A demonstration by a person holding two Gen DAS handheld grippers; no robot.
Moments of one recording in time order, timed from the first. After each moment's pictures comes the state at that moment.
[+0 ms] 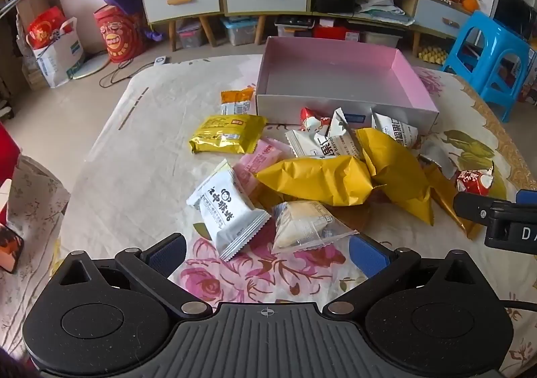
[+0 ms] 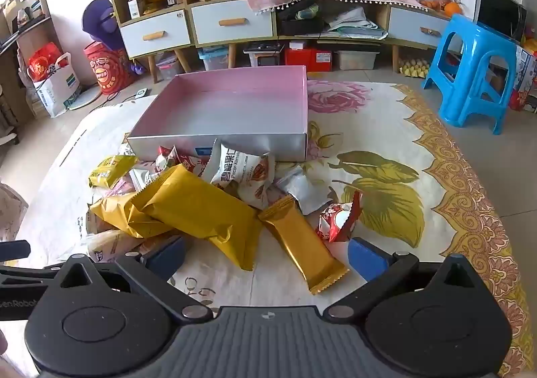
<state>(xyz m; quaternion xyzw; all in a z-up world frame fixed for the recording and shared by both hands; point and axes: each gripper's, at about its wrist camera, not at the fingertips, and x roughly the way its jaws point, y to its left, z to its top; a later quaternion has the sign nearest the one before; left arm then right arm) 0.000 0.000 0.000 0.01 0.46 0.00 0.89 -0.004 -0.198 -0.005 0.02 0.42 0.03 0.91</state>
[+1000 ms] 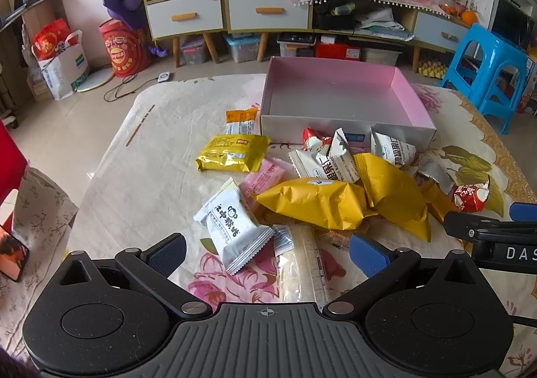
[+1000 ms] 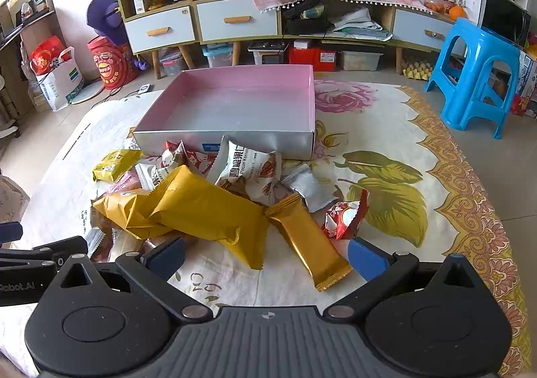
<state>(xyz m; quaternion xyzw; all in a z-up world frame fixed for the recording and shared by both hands) -0.004 0.003 0.012 0.01 0.43 0.00 0.90 -0.006 -0.190 -0.003 0.02 0.41 0.04 0.91</state>
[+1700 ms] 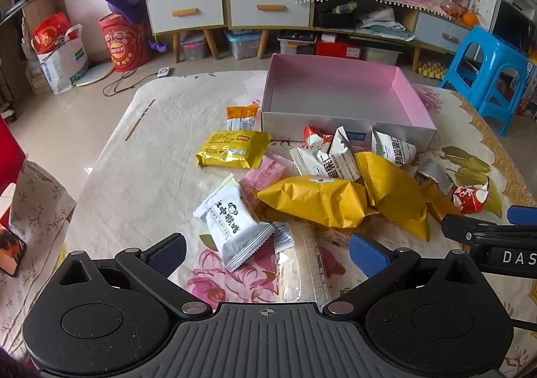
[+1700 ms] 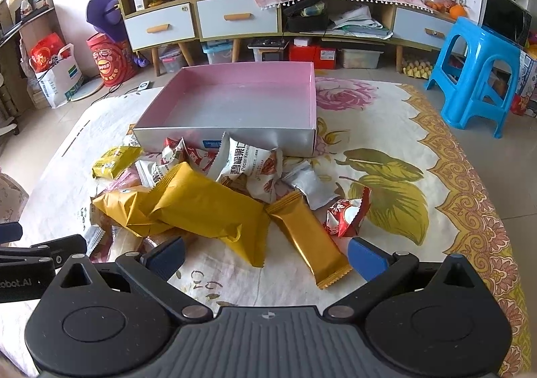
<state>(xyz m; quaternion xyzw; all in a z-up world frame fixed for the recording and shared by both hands) -0.005 0.005 0.011 0.00 0.44 0.00 0.90 -0.005 -0.188 -0.004 0.02 0.42 0.04 0.91</state>
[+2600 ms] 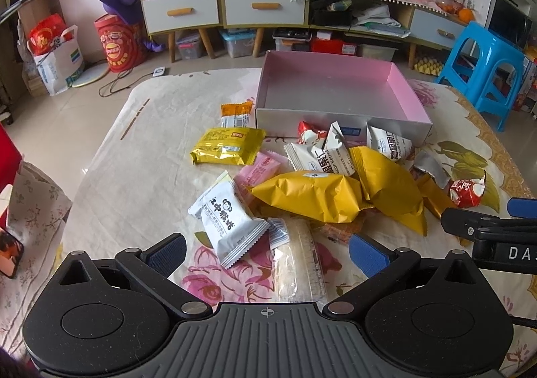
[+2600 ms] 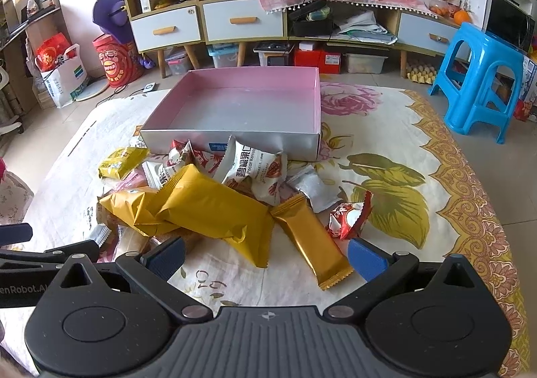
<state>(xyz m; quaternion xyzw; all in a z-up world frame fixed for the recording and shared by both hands) -0.007 0.003 0.009 0.00 0.44 -0.01 0.90 -0.009 -0.188 -0.001 0.01 0.41 0.04 0.91</state>
